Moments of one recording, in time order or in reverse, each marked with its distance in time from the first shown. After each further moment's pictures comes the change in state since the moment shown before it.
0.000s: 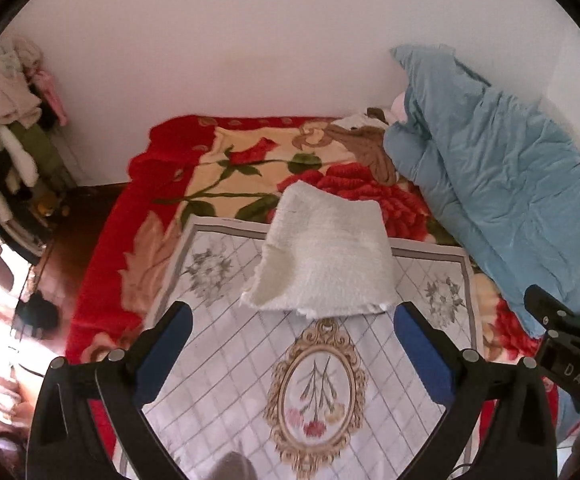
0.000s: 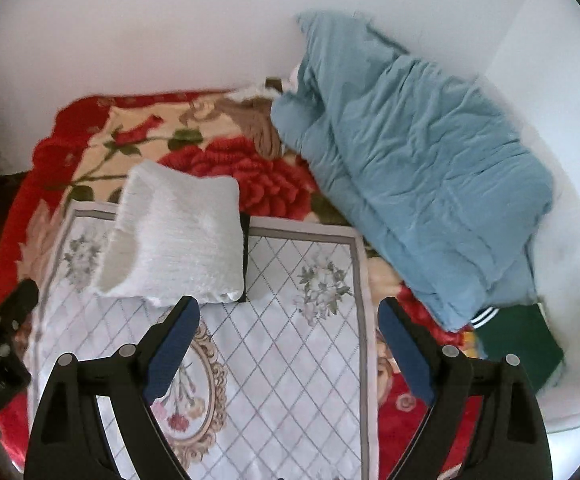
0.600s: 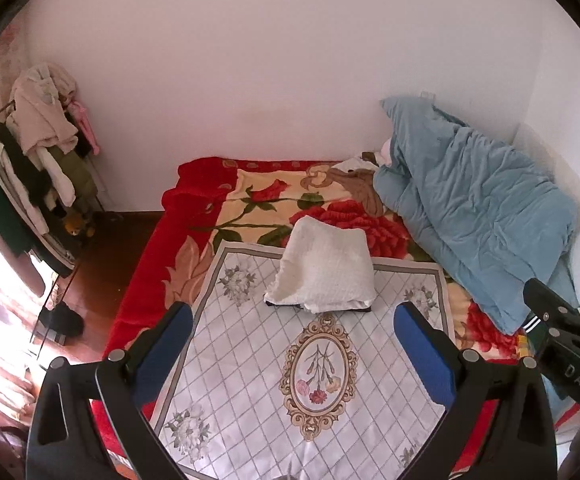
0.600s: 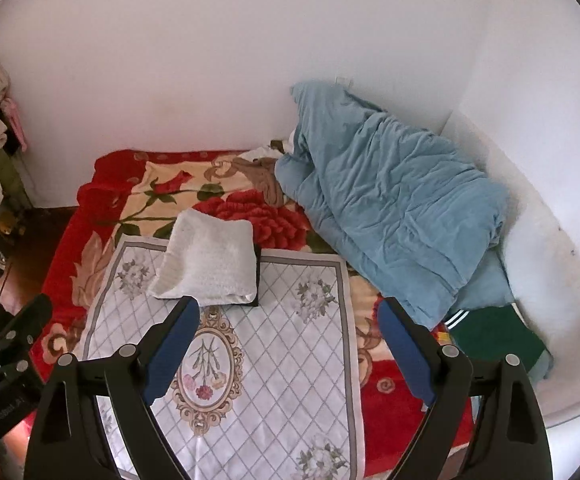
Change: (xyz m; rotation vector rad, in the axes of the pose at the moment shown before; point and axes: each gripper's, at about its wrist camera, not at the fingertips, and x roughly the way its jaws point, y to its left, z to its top) left arm -0.178 0.007 -0.033 0.009 -0.128 0.024; right arm -0.241 -0.049 -0.069 0.030 -0.181 0.044
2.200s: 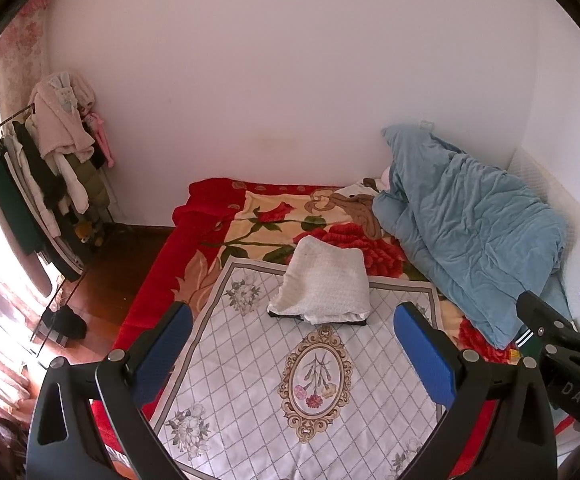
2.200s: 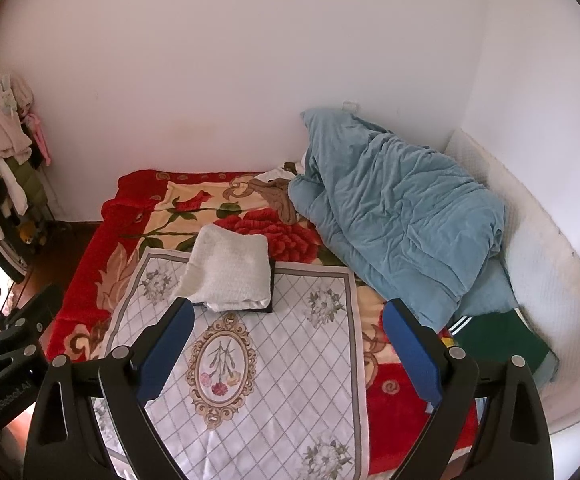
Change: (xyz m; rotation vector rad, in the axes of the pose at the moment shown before) left arm -0.068 0.003 -0.018 -0.026 -0.087 0.011; right arm -0.059 -0.012 -0.021 -0.004 -0.065 0.063
